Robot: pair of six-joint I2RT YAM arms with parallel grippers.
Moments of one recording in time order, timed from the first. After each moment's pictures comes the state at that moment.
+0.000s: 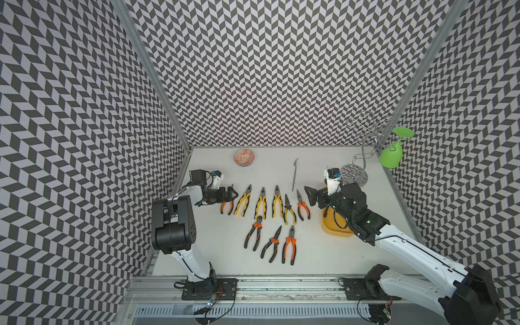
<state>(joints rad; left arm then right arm) 0.17 1.73 0.99 -0.38 0.62 0.09 0.56 1.05 0.69 0.03 0.13 0.23</state>
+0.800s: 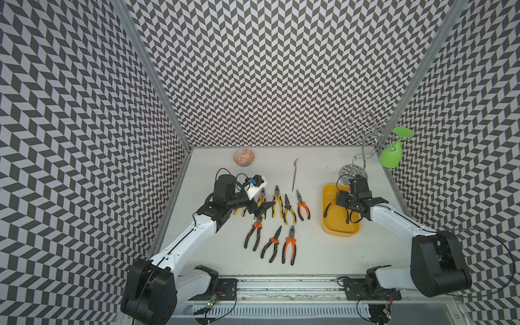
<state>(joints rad) -0.37 1.16 0.75 -0.03 0.68 0.39 0.17 1.42 0.77 -0.31 0.13 0.45</state>
